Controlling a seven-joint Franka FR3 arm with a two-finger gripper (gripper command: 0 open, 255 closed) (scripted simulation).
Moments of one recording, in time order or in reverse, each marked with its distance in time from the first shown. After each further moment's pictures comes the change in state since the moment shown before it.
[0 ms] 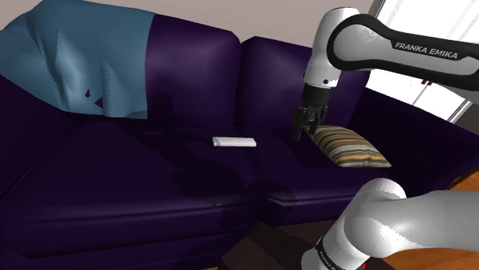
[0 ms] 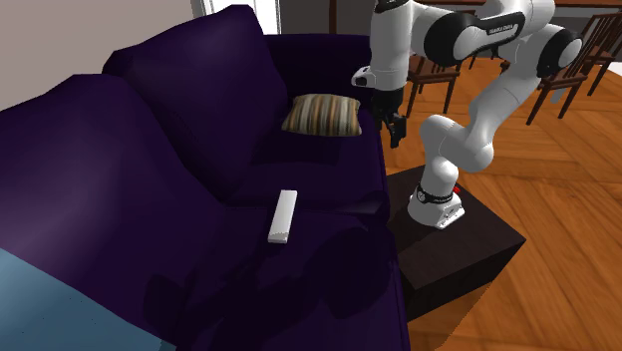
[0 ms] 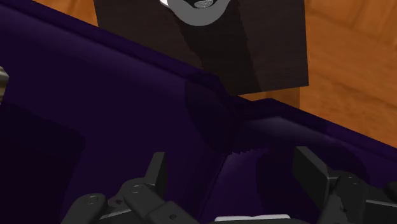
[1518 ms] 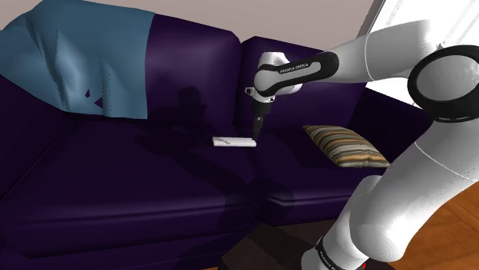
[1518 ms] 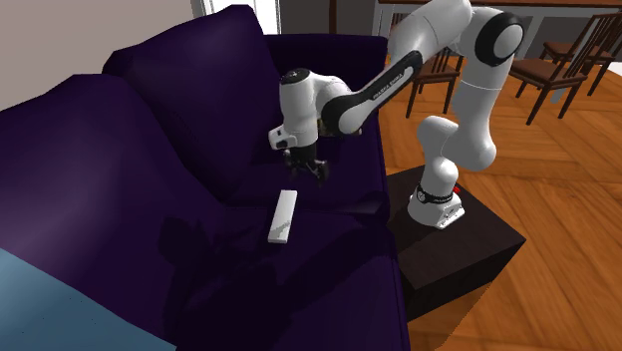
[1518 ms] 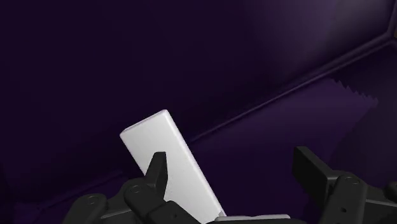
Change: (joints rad) arm 0.170 0.712 -0.268 0.212 -0.036 0.576 -0.813
